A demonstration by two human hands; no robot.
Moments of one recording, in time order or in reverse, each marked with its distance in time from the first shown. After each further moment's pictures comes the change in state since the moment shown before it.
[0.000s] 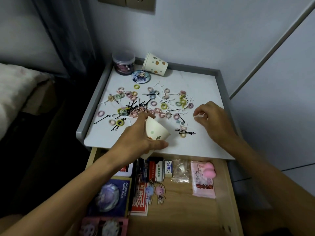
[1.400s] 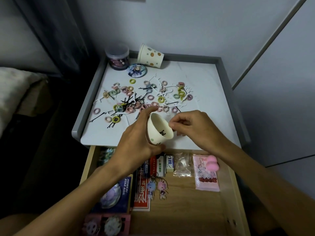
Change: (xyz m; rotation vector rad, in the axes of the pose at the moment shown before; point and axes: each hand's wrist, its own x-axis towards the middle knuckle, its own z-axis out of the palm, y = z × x) left_hand -0.008 -0.012 0.024 0.242 0.129 0.269; right_hand -0.035 -0.063 0.003 0.514 -0.274 0.044
